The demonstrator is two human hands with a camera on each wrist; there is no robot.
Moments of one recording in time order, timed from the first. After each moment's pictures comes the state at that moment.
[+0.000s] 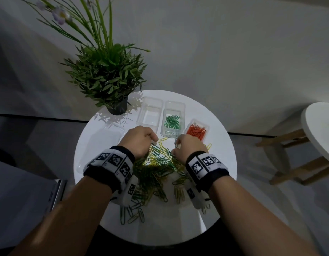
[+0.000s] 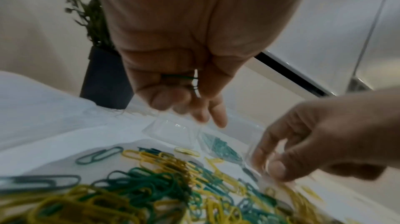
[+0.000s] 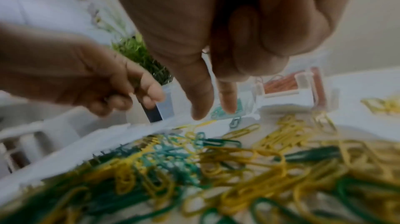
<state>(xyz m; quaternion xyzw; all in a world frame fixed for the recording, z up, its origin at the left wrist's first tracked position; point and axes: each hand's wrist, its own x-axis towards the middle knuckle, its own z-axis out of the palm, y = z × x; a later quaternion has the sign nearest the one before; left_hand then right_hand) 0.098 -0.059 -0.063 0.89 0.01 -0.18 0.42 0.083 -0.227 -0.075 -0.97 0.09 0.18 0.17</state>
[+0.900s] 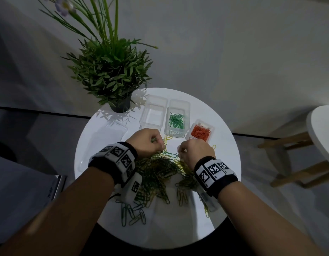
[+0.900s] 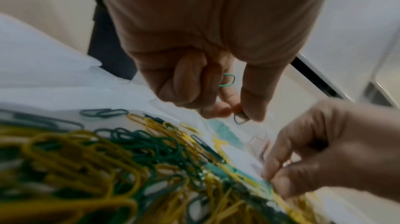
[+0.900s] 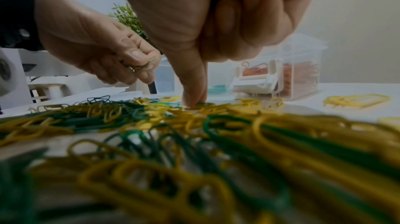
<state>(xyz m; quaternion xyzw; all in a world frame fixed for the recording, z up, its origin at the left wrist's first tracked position) 0.112 -0.055 -0.090 0.85 -0.08 -0.24 0.45 0.078 -0.236 -0.082 -0.98 0.01 0.16 0.10</state>
